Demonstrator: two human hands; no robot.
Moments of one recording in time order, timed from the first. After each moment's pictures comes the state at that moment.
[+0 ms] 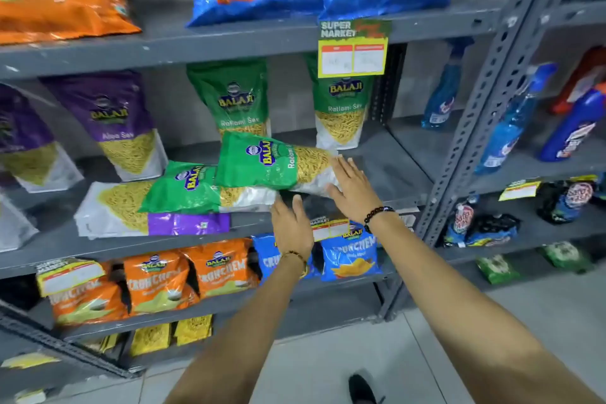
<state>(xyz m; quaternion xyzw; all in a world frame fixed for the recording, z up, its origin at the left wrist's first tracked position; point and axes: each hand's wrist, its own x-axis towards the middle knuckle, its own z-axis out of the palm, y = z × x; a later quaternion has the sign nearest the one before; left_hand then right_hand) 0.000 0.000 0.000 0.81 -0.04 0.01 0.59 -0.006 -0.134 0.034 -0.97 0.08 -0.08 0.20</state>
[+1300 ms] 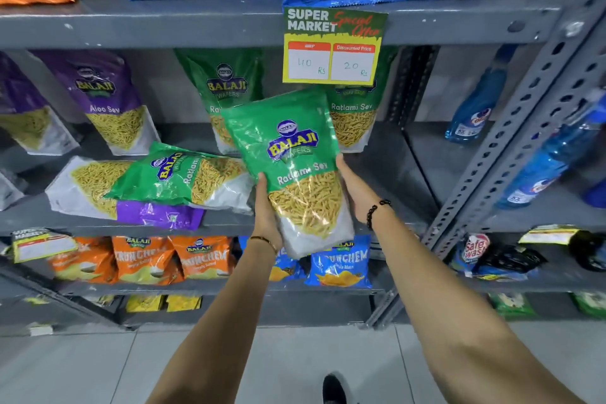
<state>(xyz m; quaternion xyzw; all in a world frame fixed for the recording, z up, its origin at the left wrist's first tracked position) 0.056 -0.052 0.004 0.45 0.14 -0.18 0.86 0.054 -0.212 0.024 -0.64 0.19 0.11 0.74</state>
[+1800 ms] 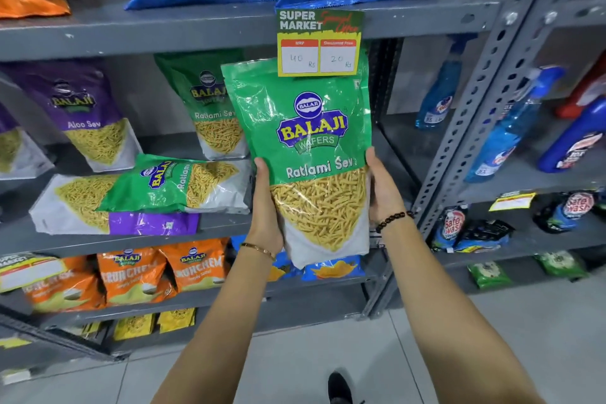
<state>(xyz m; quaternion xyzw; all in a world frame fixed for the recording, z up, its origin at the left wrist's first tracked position) 0.026 -0.032 0.033 0.46 -0.06 -0.20 0.86 -0.015 -0.215 0.039 -0.47 0.11 -0.04 0.88</state>
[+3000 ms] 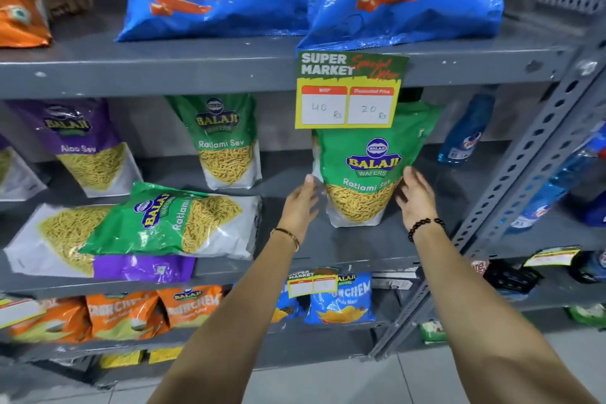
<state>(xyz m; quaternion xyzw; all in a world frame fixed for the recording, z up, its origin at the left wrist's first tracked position) 0.134 -0.098 0.015 0.62 -0.03 -0.24 0.75 0.077 -0.299 0.024 -0.51 0.29 -0.23 0.78</state>
